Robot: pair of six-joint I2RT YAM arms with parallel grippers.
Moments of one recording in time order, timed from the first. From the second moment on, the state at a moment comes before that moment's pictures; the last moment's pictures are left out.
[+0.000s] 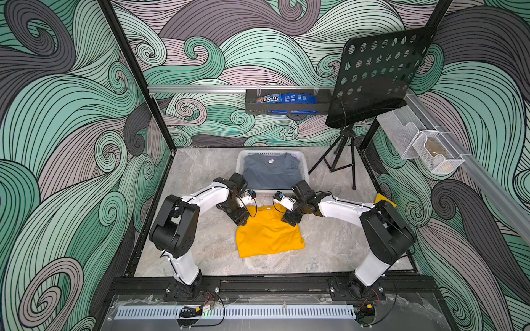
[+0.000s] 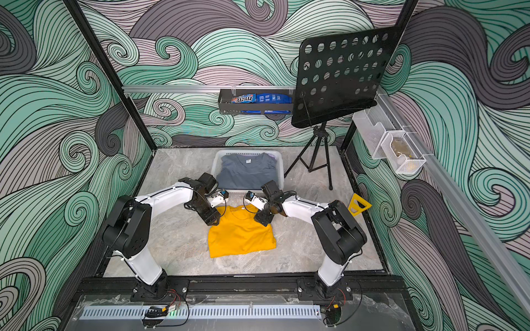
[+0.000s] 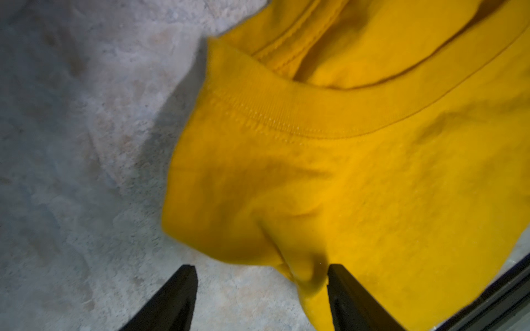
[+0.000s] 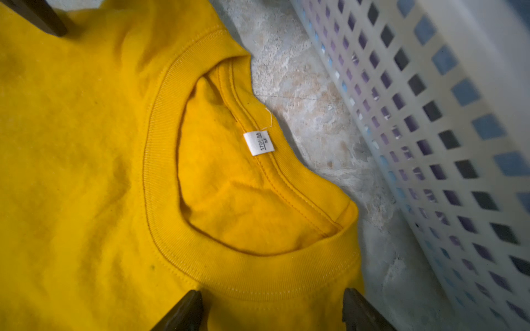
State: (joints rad) left arm -0.43 1.74 1.13 -0.88 0.17 0.40; right arm 0.56 1.70 0.94 -0.32 -0.21 -0.50
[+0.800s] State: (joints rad) left arm -0.50 1.79 1.08 -0.78 0.11 0.45; right arm 0.58 1.76 0.94 -0.30 -0.21 -0.48
